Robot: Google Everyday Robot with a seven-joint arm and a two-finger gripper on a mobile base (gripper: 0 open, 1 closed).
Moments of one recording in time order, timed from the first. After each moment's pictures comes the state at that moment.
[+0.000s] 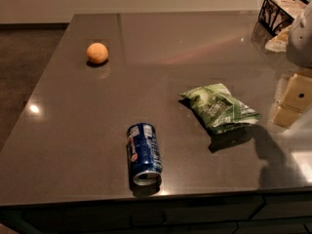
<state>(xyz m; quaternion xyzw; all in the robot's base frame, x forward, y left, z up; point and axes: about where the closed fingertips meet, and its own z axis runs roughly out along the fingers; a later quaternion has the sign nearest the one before) 0.438 -0.216 0.979 -0.60 0.78 -0.04 0.16</state>
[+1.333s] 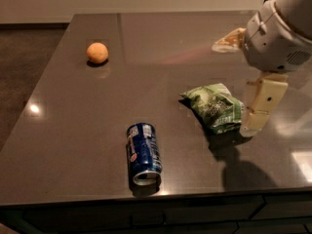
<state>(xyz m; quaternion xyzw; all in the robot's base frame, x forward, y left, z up) 0.437 -0.139 0.974 -0.73 0.65 0.02 0.20</state>
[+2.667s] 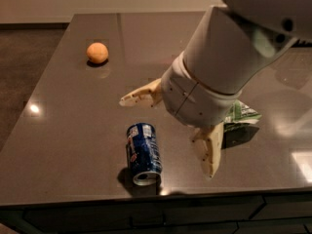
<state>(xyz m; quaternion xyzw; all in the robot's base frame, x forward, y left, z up) 0.354 -0.017 0.936 -0.93 0.31 0.03 0.18</state>
